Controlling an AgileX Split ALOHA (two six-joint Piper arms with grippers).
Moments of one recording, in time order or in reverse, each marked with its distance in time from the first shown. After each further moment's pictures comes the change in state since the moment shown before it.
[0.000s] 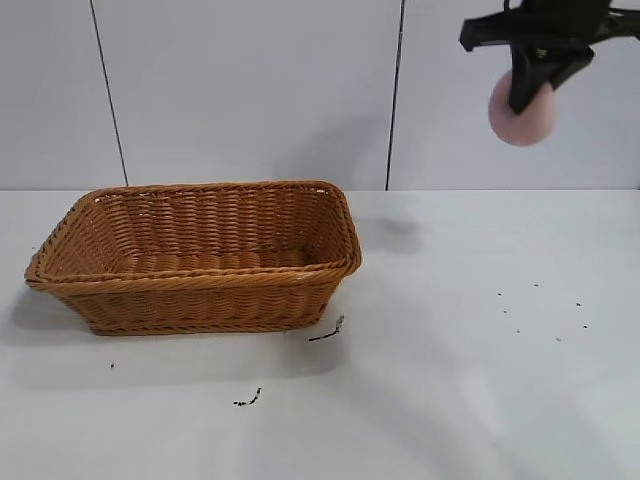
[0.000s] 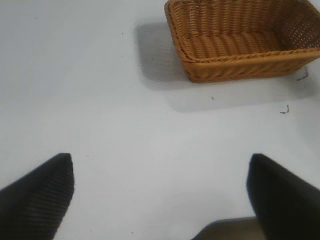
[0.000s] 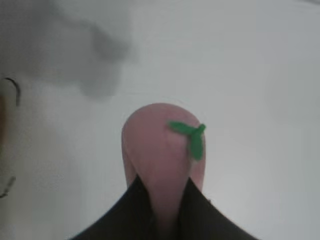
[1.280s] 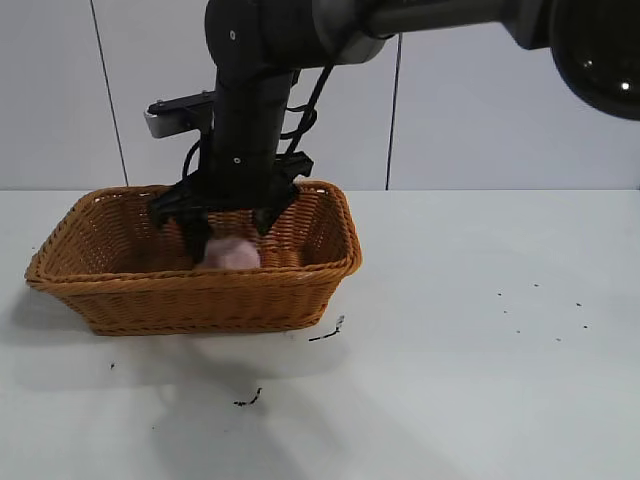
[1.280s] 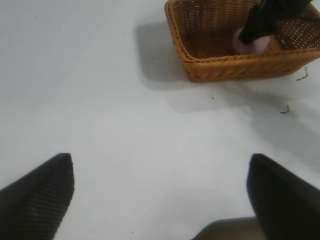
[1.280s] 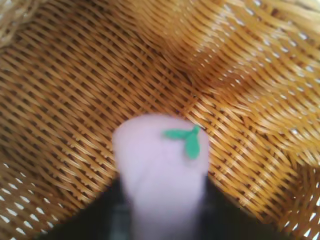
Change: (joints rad) left arm 0.000 0.000 0.000 0.000 0.000 0.000; right arm 0.254 0.331 -0.131 0.007 -0.103 -0.024
